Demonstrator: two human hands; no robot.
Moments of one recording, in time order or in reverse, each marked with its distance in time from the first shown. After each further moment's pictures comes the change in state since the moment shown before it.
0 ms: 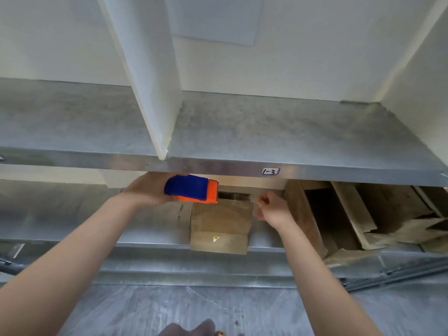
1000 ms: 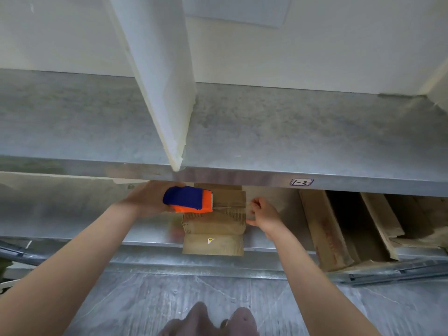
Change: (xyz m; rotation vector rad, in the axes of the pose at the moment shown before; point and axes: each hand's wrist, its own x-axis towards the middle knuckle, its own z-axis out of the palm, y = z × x) left_hand 0.002 -0.056 0.017 0.007 -0.191 -0.099; right_hand 0.026 0.011 0.072 0.243 -0.140 0.126
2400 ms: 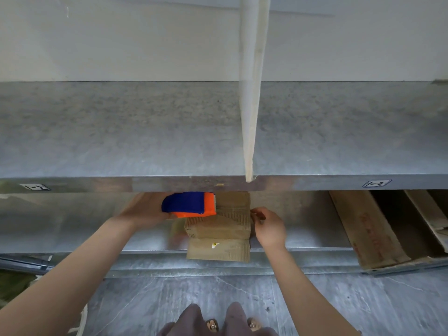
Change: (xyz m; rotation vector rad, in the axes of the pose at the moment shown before) left_hand -0.031 -0.086 -0.024 0.036 0.113 0.066; right_hand -0.014 0.025 0.096 -0.488 0.296 -0.238
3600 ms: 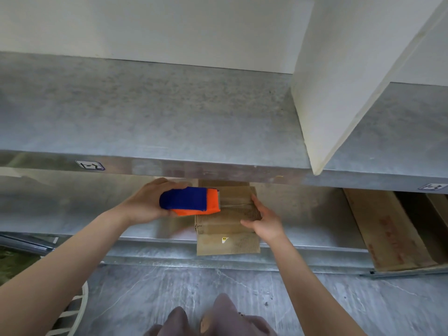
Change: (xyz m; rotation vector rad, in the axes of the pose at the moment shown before) left_hand -0.035 -0.052 -0.011 -0.180 -0.010 -0.022; right_hand -0.013 -0.042 0.028 0.181 -0.331 0.121
